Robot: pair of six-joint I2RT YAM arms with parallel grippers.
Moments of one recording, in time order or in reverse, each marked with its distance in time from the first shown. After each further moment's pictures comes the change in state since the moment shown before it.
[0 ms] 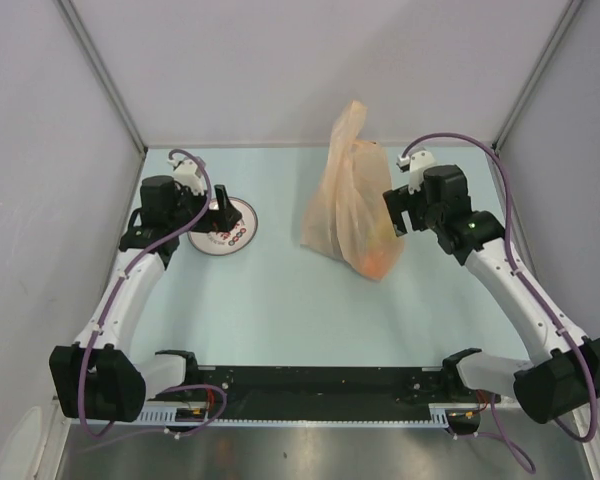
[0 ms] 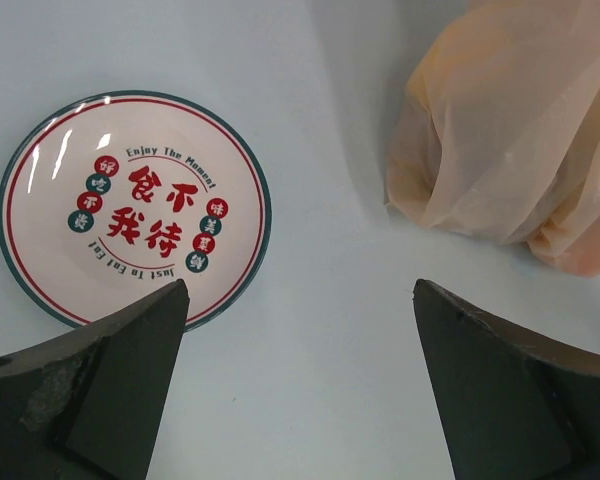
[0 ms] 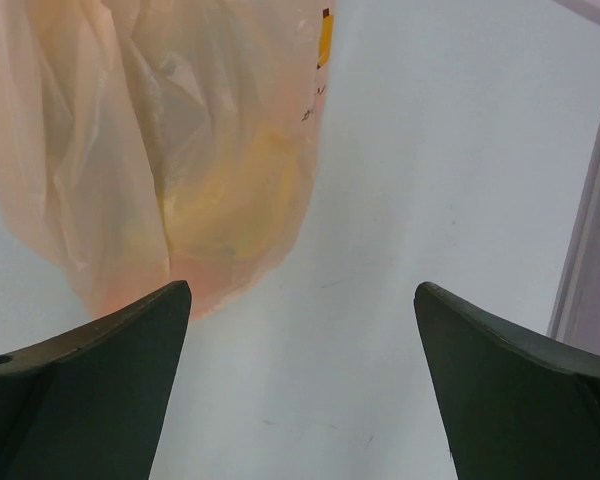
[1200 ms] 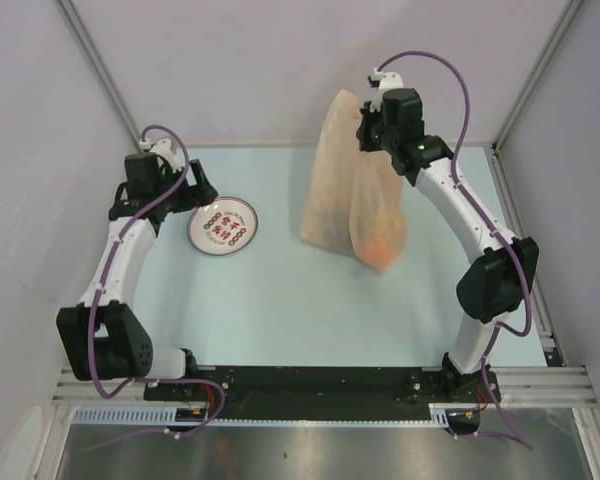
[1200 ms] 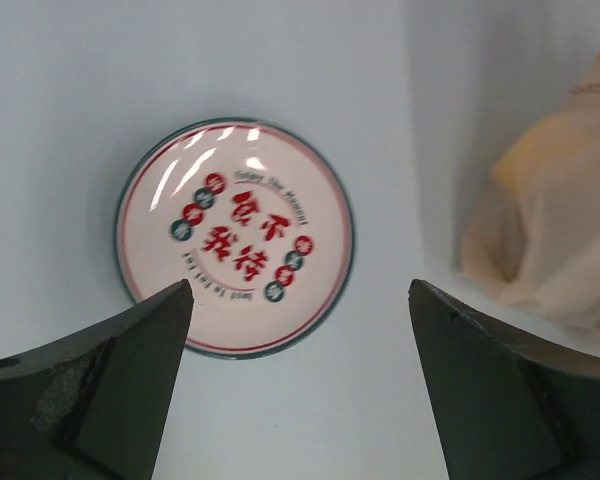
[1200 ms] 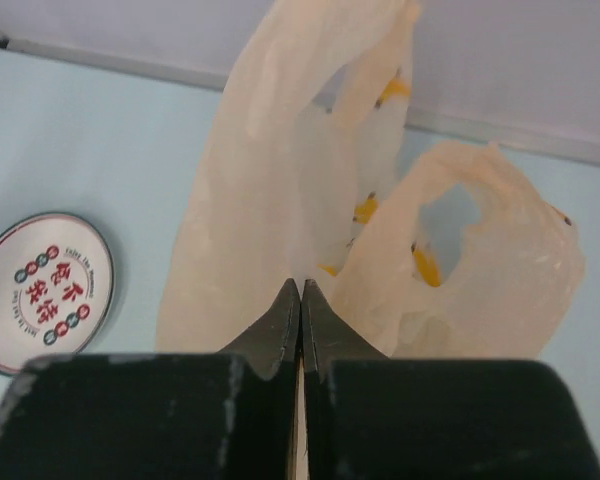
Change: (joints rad) left arm 0.091 0.175 0.203 -0.059 -0.065 -0.061; right arm 0.037 0.622 0.649 0.178 -0.139 0.320
